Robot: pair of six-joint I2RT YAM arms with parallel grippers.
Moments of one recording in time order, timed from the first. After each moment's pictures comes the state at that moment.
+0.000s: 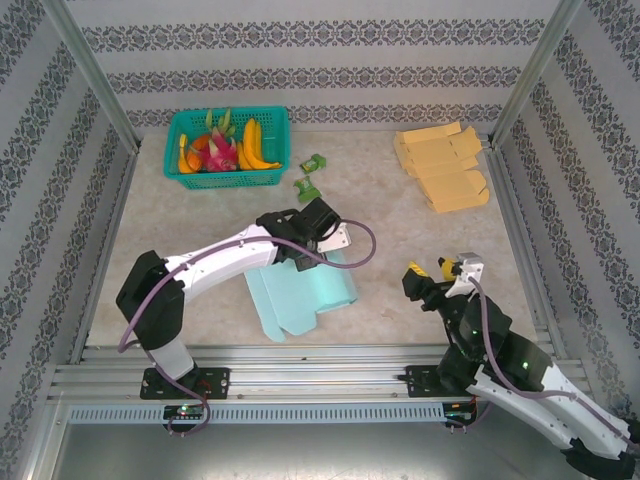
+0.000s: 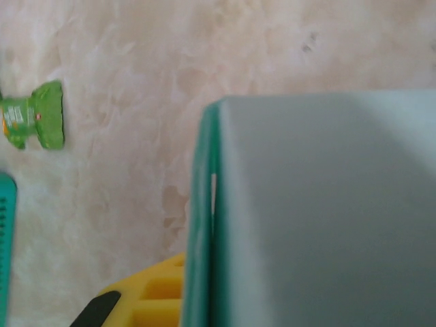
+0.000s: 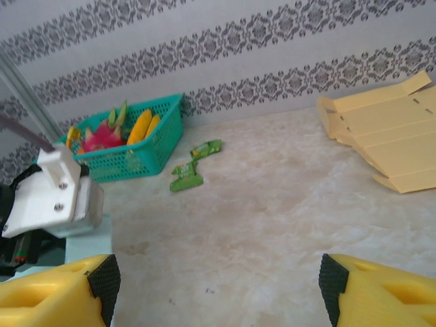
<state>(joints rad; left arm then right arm) -0.82 1.71 1.39 -0.79 -0.20 0.56 0.93 0.07 0.43 -0.51 0.62 0.42</state>
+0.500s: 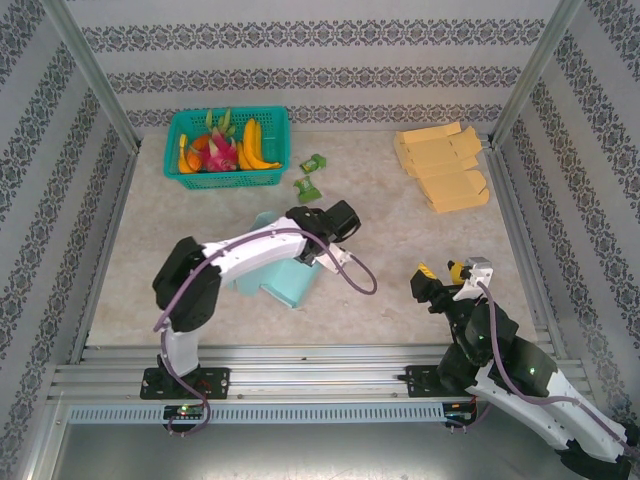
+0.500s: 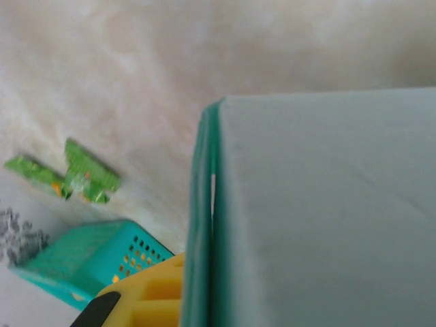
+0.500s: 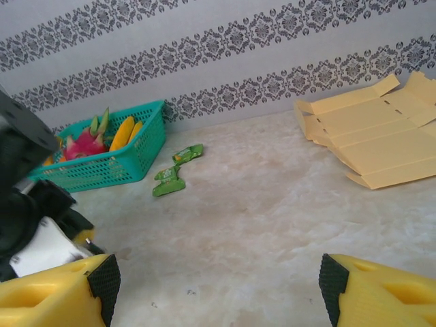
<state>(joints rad) -0.85 1.95 1.55 -0.93 -0.49 1.31 0.93 0.02 0.43 -0.58 0.67 0.42</state>
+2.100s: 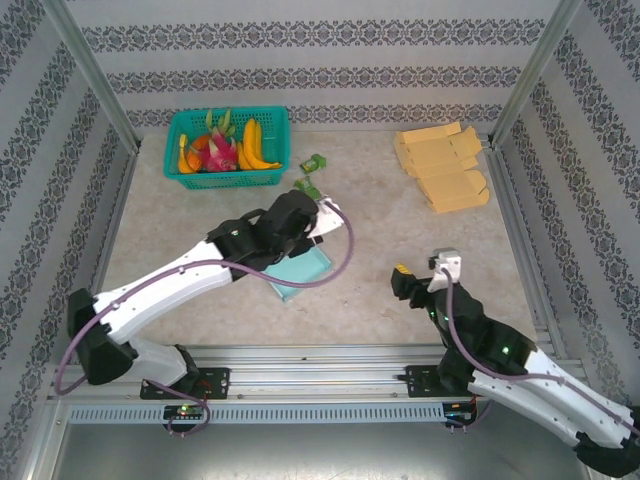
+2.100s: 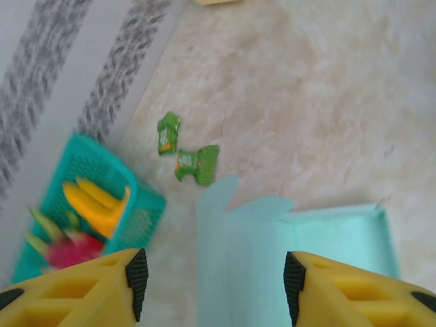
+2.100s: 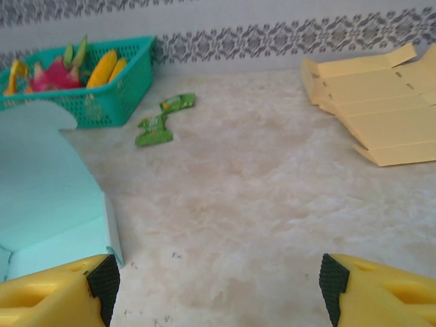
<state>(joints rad) -0.89 1.36 1.31 -0.64 -0.43 0.37 0.93 0.34 0.46 -0.51 0.62 0.41</state>
